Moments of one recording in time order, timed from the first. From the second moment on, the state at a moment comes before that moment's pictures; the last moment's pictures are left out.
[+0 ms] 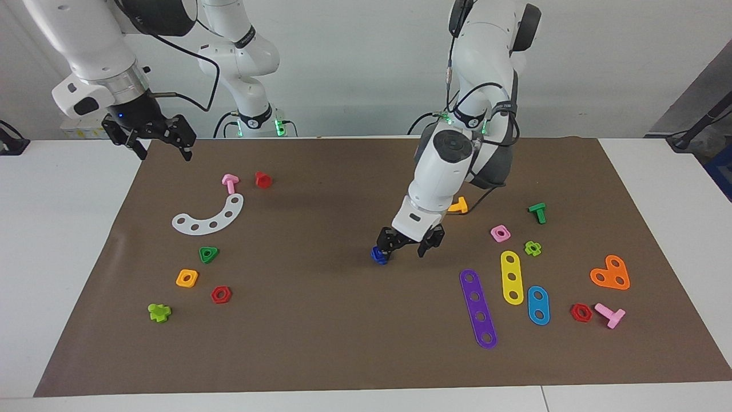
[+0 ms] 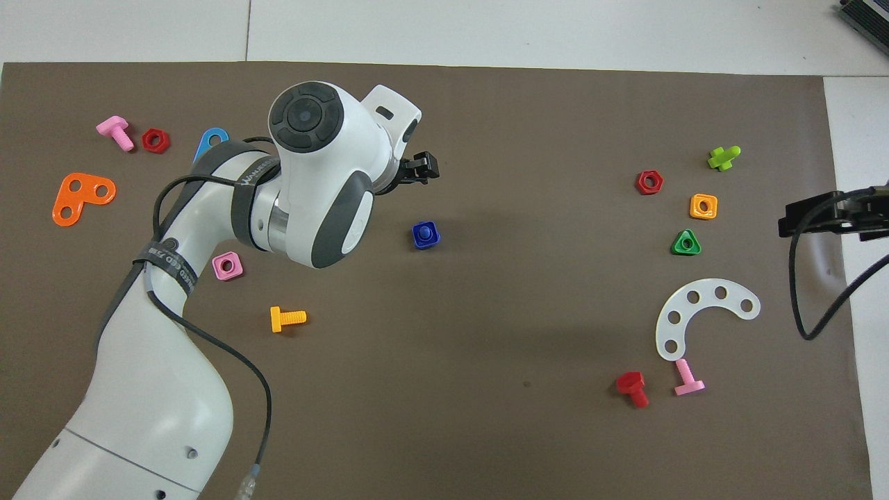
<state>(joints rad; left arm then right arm) -0.54 0.53 0.03 -1.45 -0.14 2.16 -0.54 0.09 -0.01 -0.13 -1.58 0.00 1.56 0.02</state>
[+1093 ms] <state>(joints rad) -0.62 0.59 0.03 -1.53 -0.14 2.17 -0.55 0.09 -0.01 -0.13 -1.58 0.00 1.56 0.02</state>
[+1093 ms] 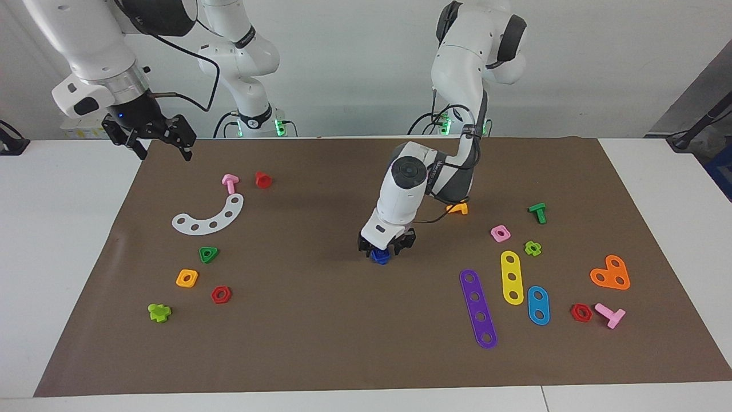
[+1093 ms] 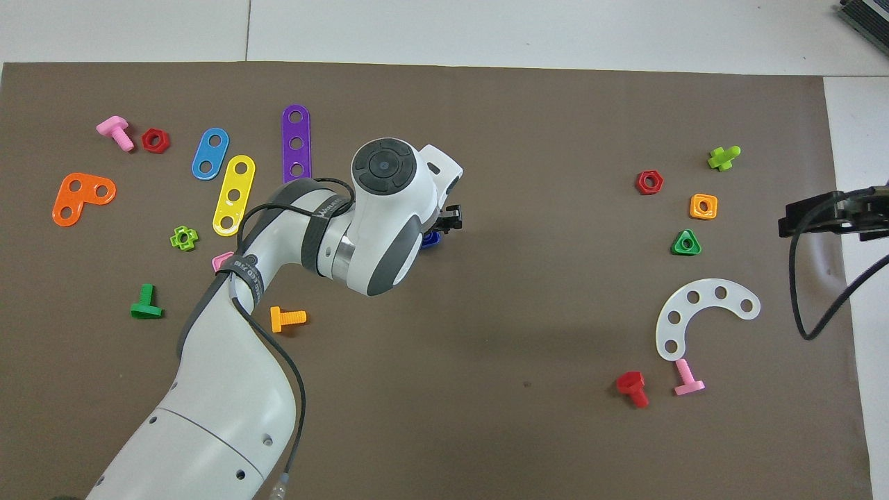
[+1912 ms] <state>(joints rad) -0.63 0.59 0.03 -1.55 -0.14 2.17 -0.55 0.09 -0.01 -0.13 -1.58 0.00 1.56 0.02</state>
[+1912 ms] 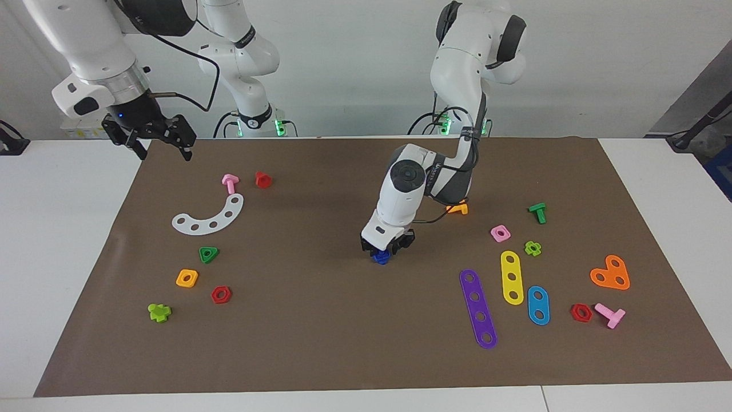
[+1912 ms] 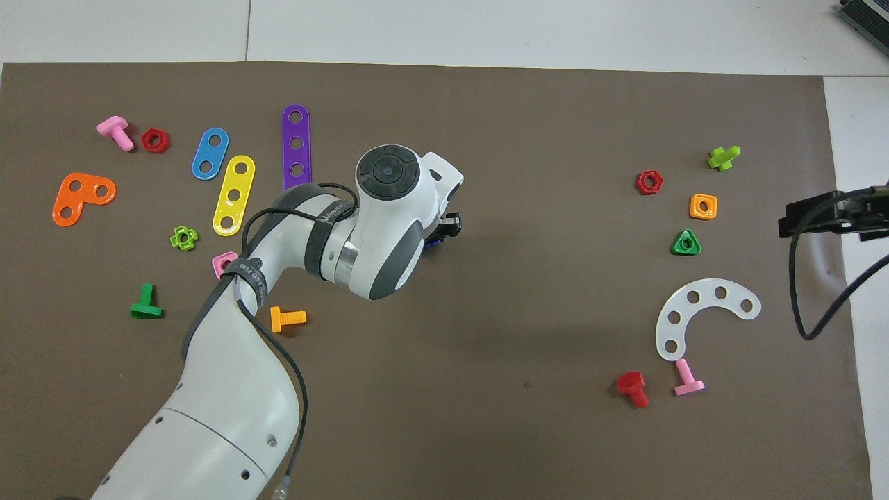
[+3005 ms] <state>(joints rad) -0.63 0.59 0.03 -1.51 -0.14 2.12 -0.57 0.09 -0.01 -0.13 -1.58 0.00 1.56 0.02</state>
